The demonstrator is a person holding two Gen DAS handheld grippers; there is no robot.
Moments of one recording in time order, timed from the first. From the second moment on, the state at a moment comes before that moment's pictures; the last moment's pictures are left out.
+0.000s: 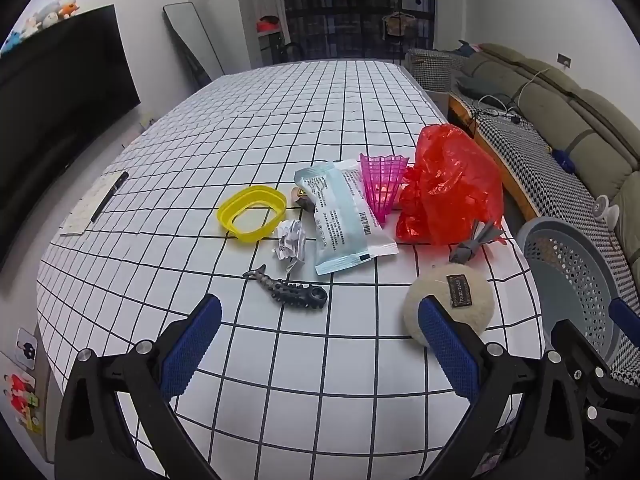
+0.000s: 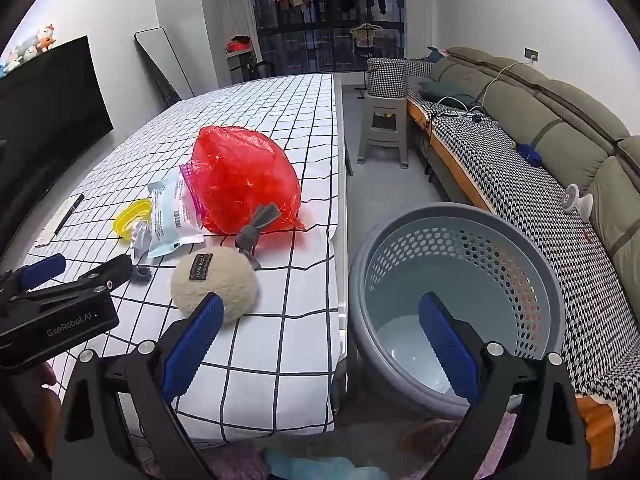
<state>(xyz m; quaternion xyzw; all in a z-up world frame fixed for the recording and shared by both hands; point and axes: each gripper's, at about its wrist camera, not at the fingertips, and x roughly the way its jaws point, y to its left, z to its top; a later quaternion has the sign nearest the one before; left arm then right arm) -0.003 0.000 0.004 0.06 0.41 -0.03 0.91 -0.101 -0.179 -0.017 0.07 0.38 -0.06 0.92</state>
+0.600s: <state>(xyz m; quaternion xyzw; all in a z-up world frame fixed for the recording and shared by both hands) -0.003 -0.001 0.007 0.06 0.40 -0.03 0.91 -0.104 -0.181 -0.014 0.07 0.38 -0.06 0.92</state>
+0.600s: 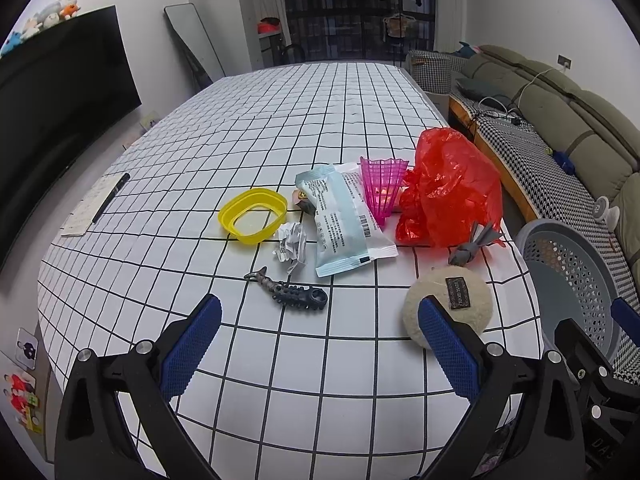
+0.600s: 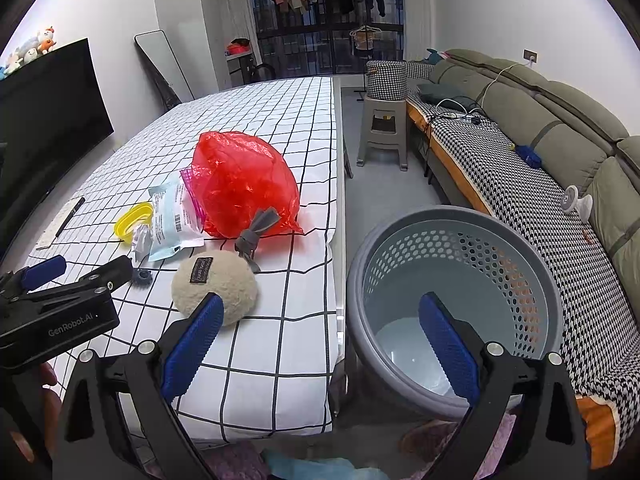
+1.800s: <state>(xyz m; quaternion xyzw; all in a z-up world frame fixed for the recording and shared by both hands) -0.003 0.005 0.004 0.05 0.40 -0.03 0.91 -0.104 -0.180 -0.017 0.07 0.38 -0.06 0.92</state>
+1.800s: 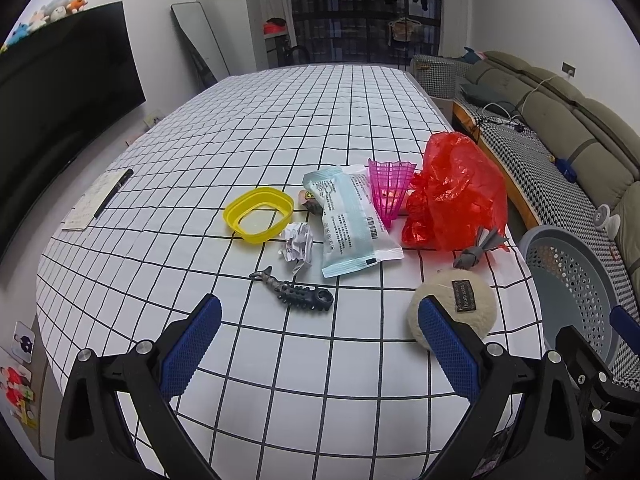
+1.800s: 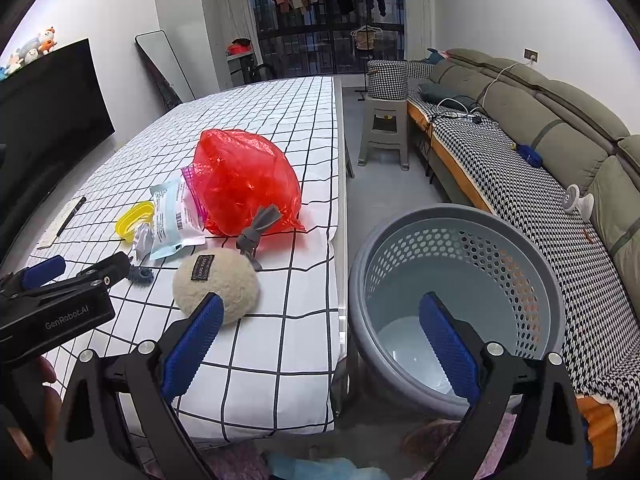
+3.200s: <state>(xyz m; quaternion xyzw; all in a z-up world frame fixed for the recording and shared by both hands) 0.023 0.094 -0.020 0.04 0.41 0.04 0.91 -0.044 -0.125 -0.052 0.04 0.43 0.04 0.90</state>
